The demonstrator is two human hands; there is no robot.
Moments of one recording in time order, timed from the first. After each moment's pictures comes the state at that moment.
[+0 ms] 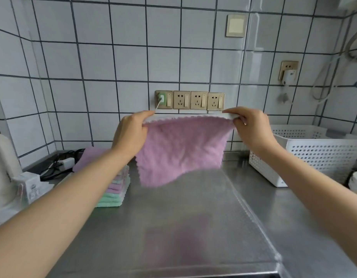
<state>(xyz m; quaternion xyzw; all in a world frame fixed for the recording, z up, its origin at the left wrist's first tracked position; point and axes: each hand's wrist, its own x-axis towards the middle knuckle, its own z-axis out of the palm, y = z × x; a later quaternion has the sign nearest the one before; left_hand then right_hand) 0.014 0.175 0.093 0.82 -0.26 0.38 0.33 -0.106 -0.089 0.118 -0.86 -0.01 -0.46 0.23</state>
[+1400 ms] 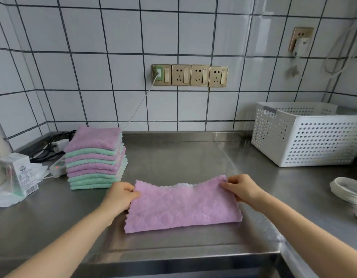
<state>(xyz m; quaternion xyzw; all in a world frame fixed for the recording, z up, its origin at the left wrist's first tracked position) 0.001 0.213 -0.105 0.87 -0.03 -0.03 0.48 -0.091 -0.122 -0.085 -0.84 0.18 -0.05 0.51</state>
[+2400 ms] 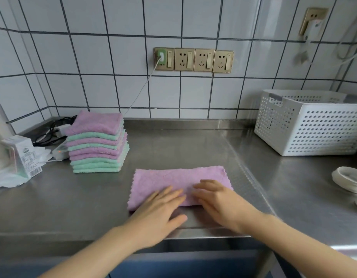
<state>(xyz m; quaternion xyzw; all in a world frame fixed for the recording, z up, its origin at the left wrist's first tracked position) -0.101 0.164 -0.106 0.91 -0.39 -0.02 0.12 -0.145 -0.053 -0.101 -0.96 -0.22 -0.15 0.09</state>
